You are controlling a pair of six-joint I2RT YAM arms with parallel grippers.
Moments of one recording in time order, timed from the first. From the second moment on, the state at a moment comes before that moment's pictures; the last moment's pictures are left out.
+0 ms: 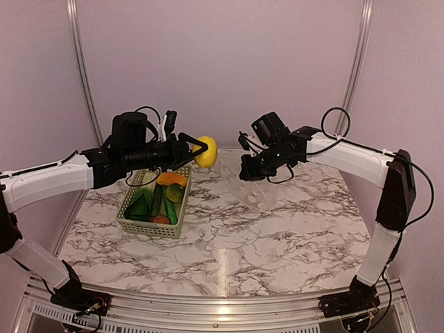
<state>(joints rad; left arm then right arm) -0.72 1.44 1.15 0.03 0.28 -0.79 0.70 1.80 1.59 -0.68 -0.12 0.35</state>
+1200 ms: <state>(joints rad) -0.80 1.80 1.37 -0.10 0.10 -0.71 0.70 1.80 1.62 -0.59 -0.28 0.60</state>
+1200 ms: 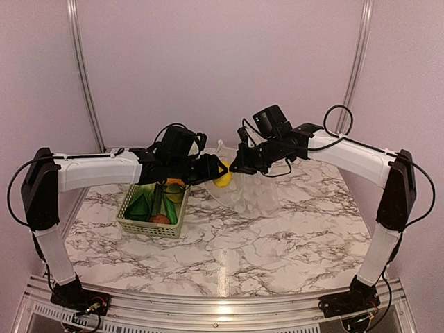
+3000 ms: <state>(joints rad) -0.81 1.88 1.61 -0.38 0.08 -0.77 0.74 1.78 1.63 -0.70 -0.14 0.54</state>
